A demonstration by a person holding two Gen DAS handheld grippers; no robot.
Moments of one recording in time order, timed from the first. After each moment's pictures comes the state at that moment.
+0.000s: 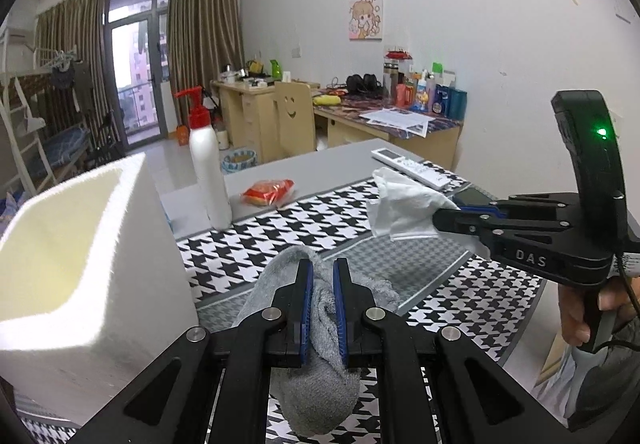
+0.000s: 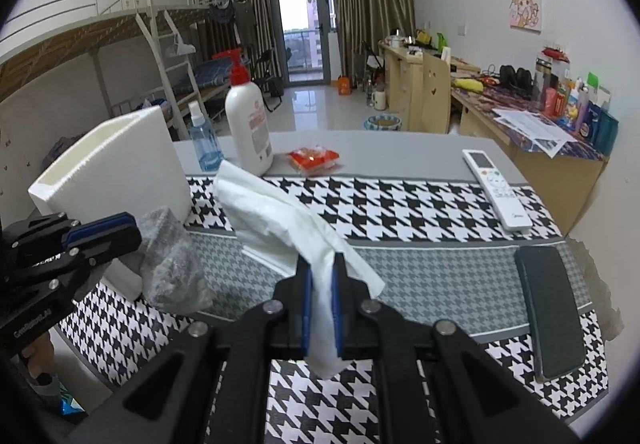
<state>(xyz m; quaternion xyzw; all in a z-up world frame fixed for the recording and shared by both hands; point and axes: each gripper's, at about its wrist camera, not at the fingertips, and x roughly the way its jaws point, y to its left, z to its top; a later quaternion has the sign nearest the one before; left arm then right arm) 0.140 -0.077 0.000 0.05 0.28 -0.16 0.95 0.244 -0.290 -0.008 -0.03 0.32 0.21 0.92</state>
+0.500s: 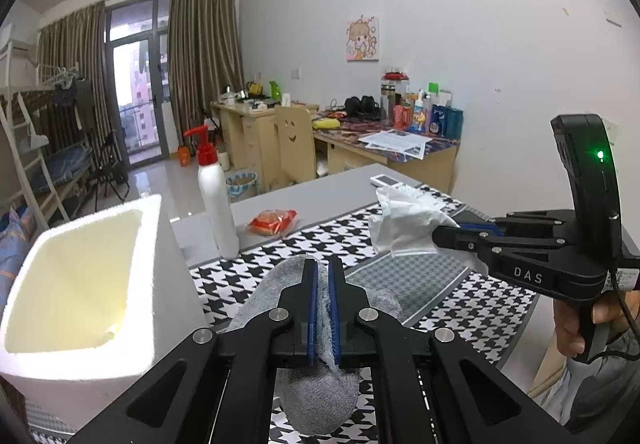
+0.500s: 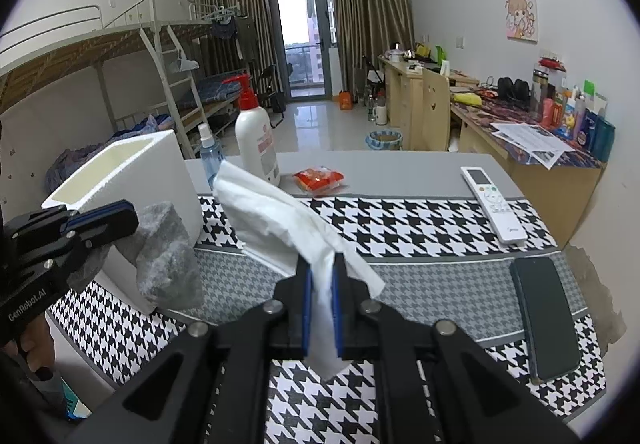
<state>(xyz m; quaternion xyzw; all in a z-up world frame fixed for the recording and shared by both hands) 0.130 -0.075 0.026 0.05 0.24 -0.16 0.96 0.234 -0.292 0.006 -0.02 0.30 0.21 0.93</state>
